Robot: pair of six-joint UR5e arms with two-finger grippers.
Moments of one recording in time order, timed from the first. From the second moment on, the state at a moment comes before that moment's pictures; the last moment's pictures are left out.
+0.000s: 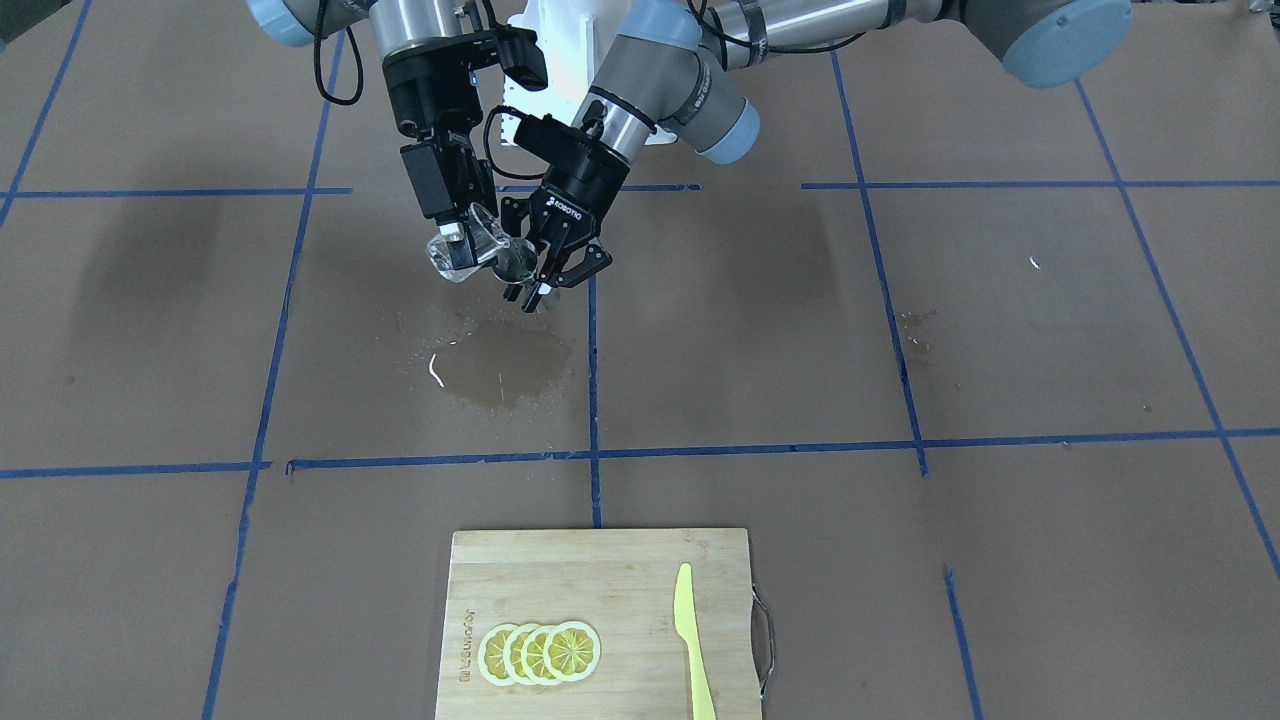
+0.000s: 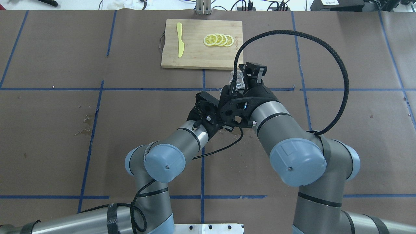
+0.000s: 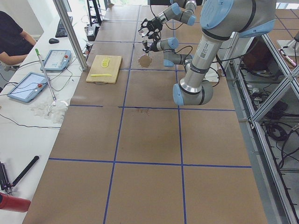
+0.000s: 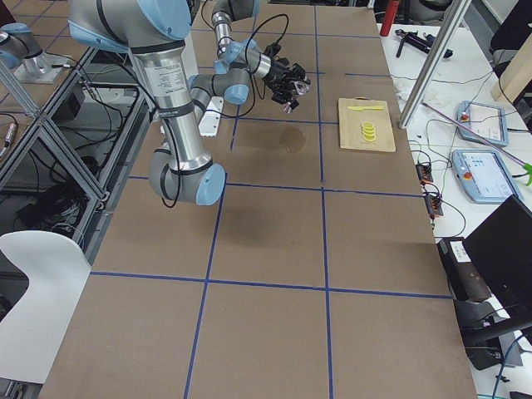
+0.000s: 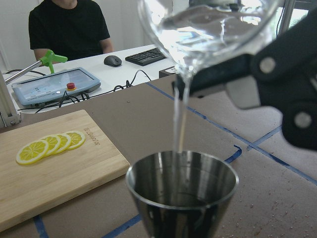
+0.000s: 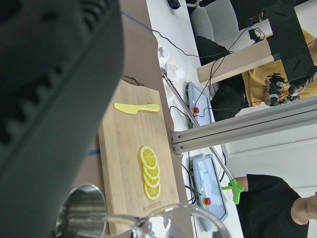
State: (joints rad) left arm -0.29 -2.31 -1.47 -2.51 -1.08 -0.60; right arm 0.34 -1.14 2.03 -1.19 0.88 -0.29
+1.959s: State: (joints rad) left arm -0.29 -2.31 -1.46 -2.52 -1.08 -0.60; right arm 0.33 -1.12 2.03 -1.18 0.82 -0.28
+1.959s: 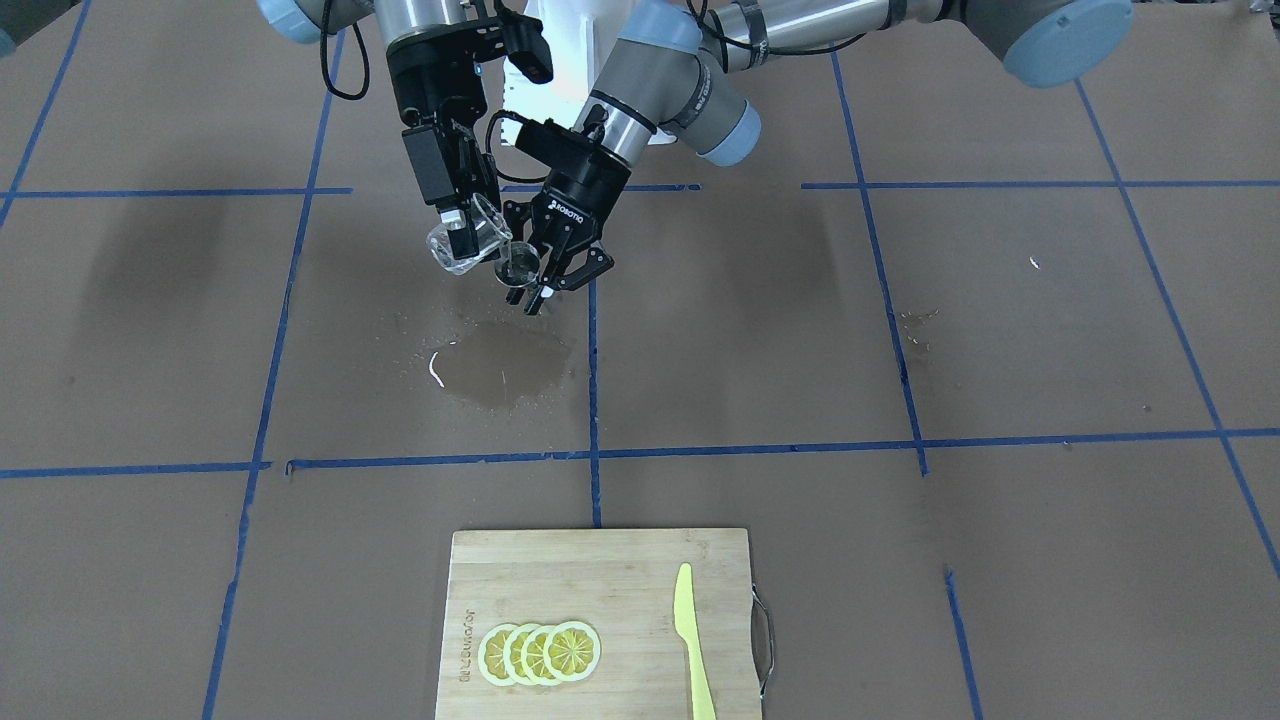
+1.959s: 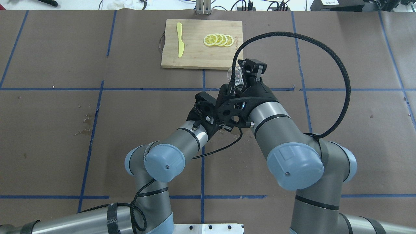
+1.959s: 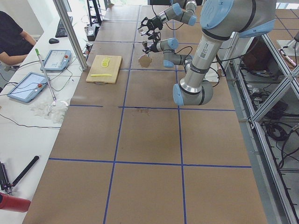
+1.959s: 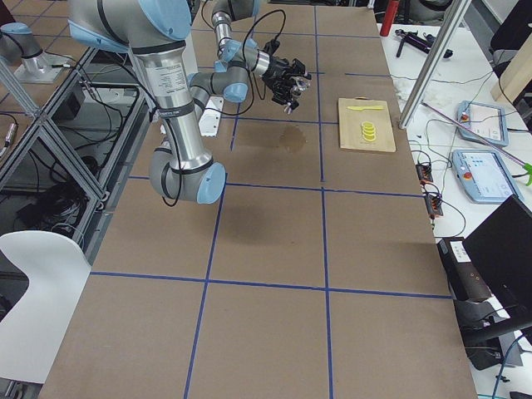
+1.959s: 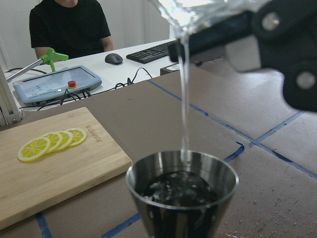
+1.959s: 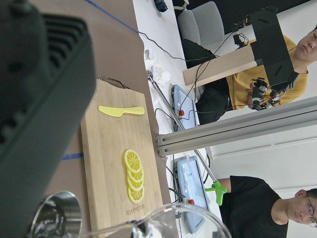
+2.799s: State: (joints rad) left arm -0.29 -2.30 -1.46 -2.55 -1.08 -0.60; right arm 0.34 -1.12 2.03 -1.13 0.82 -0.13
